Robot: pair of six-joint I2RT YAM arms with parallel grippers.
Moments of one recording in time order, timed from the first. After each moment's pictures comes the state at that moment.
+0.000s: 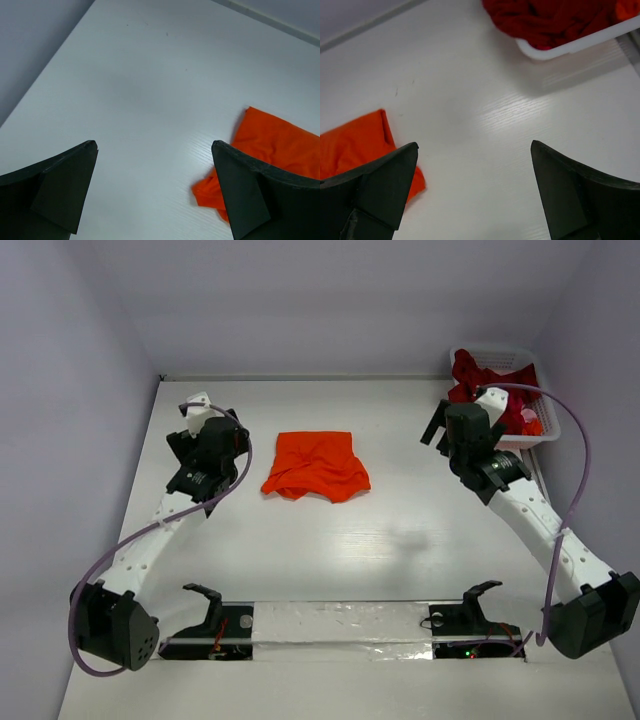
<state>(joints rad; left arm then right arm) -0.35 1.11 0.96 -0.36 -0.68 -0.45 0.39 1.17 1.12 -0.53 0.58 0.55</state>
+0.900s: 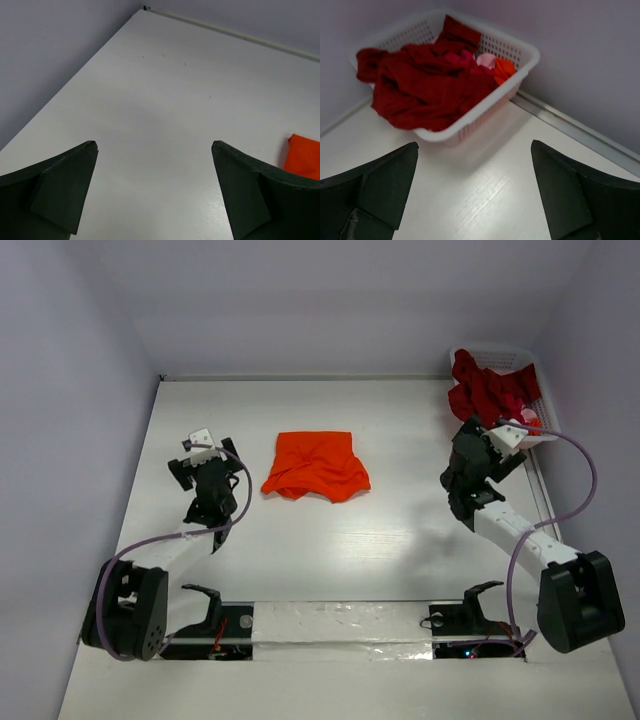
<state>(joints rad) -0.26 1.14 0.39 0.59 -0.69 -0.14 0.32 1.17 0.66 0.35 1.13 0.30</state>
